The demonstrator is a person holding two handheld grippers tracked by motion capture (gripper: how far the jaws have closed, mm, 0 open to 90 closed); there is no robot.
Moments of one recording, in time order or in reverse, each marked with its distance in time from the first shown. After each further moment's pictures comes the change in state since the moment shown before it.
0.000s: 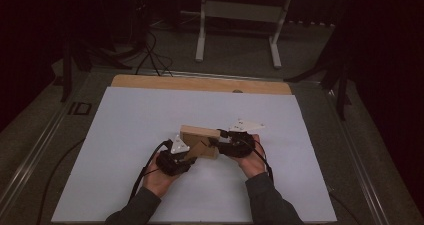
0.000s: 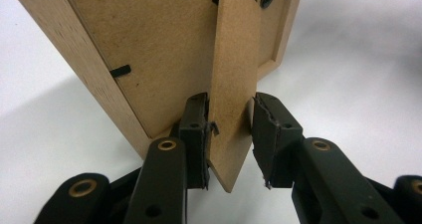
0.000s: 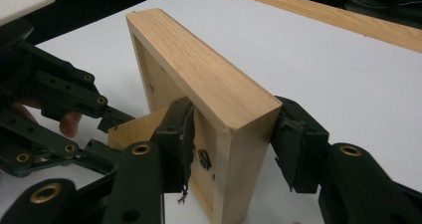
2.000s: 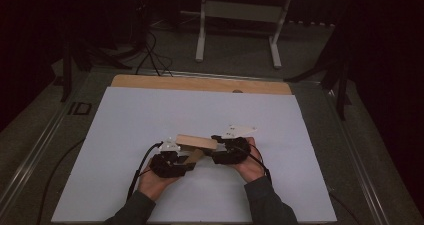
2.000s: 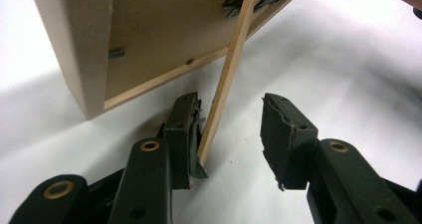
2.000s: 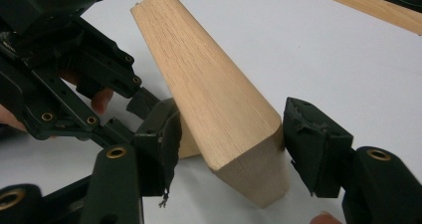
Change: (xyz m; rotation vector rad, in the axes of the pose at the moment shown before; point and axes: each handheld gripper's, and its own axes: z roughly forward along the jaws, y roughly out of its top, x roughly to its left) left arm 0.012 -0.018 -0.007 -0.023 -0.186 -0.164; right arm 0.020 0.000 0.001 0.071 0.085 -0.091
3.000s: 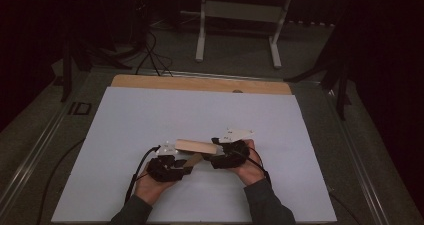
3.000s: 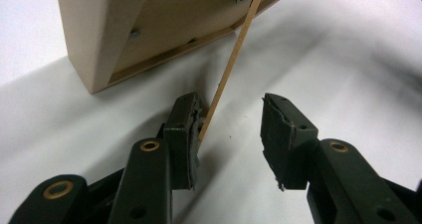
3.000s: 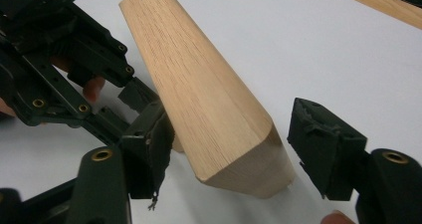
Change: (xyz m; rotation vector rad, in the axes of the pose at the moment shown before) left arm -0.001 -0.010 -0.005 0.012 0.007 -0.009; right arm 0.008 -0.003 0.000 0.031 -0.012 -0.042
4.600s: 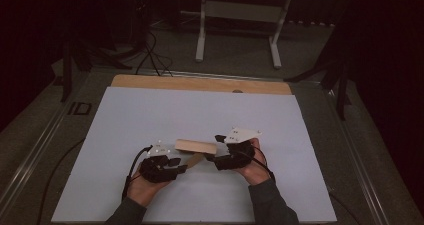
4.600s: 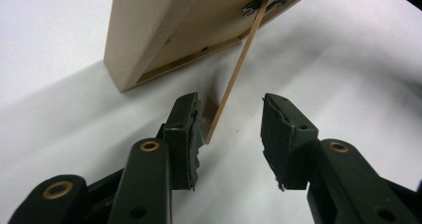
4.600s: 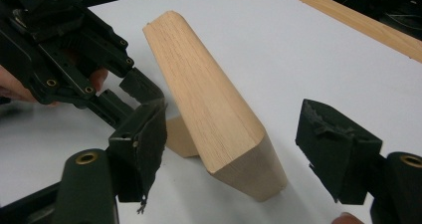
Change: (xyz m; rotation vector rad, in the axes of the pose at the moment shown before) left arm 0.001 -0.002 -0.022 -0.042 0.031 0.006; right arm 0.002 0.006 -0.020 -0.049 0.014 -0.037
